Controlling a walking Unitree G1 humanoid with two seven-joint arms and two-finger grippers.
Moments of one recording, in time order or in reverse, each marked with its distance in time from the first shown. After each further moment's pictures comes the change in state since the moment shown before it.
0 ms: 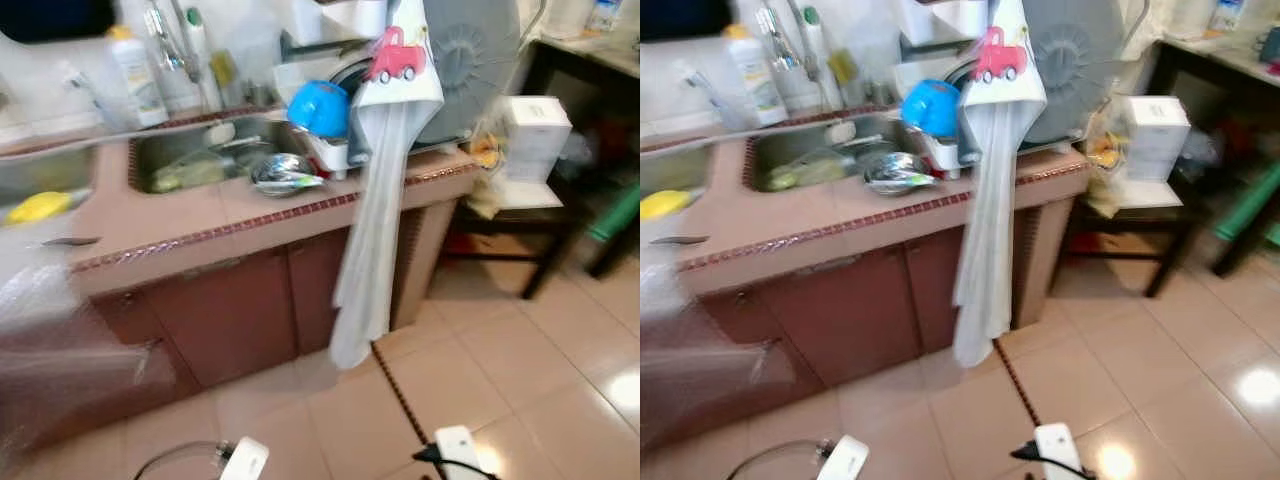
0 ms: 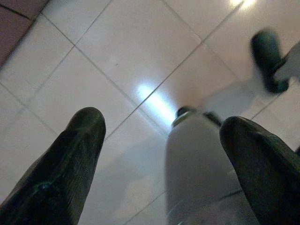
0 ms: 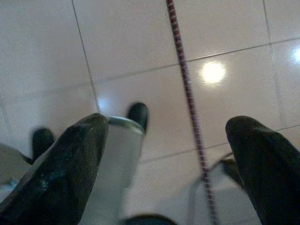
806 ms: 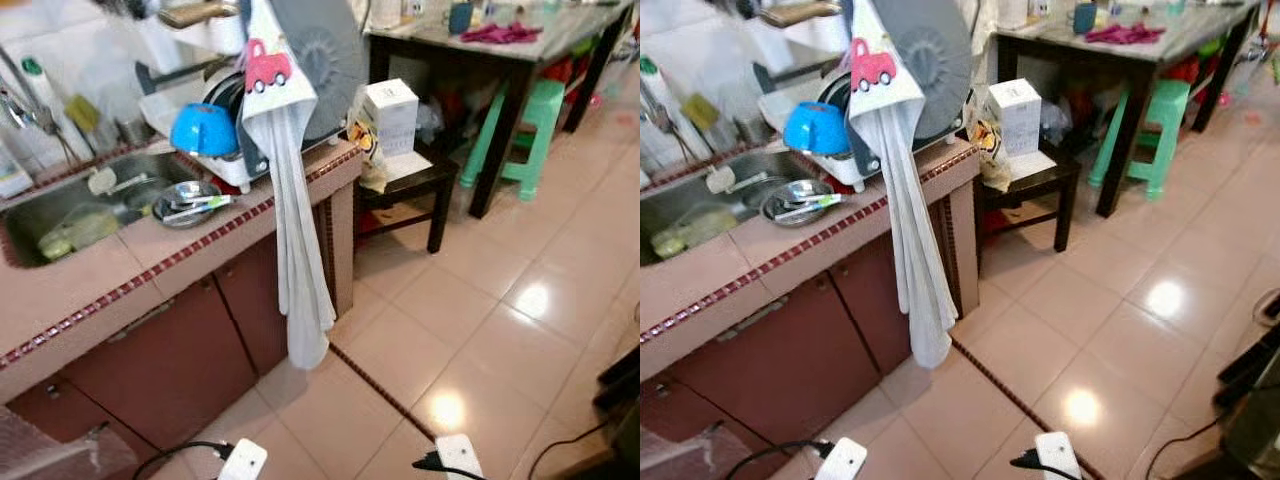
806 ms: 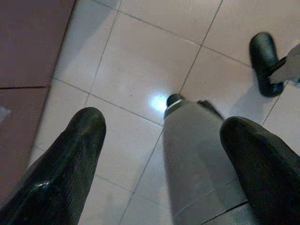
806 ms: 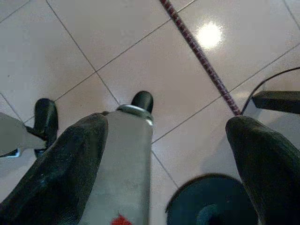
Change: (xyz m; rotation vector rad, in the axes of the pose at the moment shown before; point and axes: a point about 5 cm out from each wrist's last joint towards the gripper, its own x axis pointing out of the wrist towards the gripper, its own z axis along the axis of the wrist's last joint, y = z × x) left arm 0.001 0.001 0.011 0.030 -0.031 -0.015; right arm -0.002 -0.003 -0.014 0.003 0.036 -0.008
